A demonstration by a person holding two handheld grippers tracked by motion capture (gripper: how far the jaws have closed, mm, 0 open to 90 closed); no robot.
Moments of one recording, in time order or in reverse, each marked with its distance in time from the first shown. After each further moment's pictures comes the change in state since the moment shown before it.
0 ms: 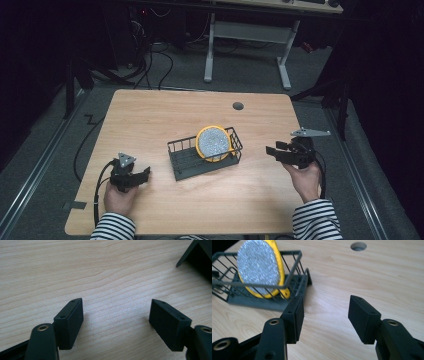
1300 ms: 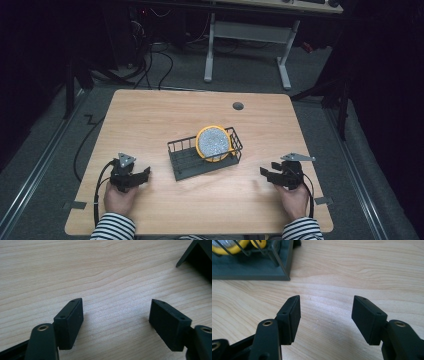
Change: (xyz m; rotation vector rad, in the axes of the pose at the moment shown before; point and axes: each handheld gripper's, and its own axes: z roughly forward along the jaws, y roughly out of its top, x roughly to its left) left arm 0.000 0.000 0.000 0.001 0.000 0.001; right arm 0.001 -0.078 0.044 0.036 -0.061 0.036
